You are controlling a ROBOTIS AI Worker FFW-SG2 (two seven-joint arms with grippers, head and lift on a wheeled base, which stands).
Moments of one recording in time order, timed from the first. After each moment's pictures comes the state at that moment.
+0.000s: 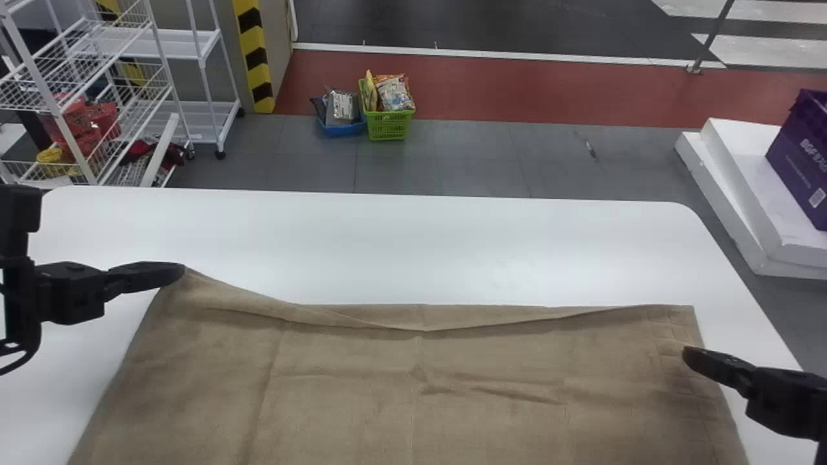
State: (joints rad) left arm -0.24 0.25 0.32 -1.42 -0.18 0.70 -1.03; right arm 0.15 0.00 -0.55 -2.05 0.25 1.01 0.81
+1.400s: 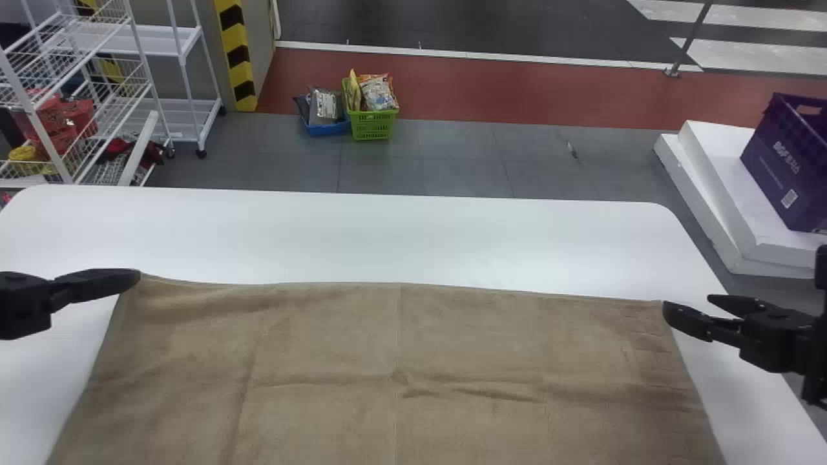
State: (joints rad) left arm -0.17 0.24 0.37 -1.56 -0.20 0.78 -1.04; right arm -0.05 -0.16 -0.58 -1.66 0.31 0.65 0.96
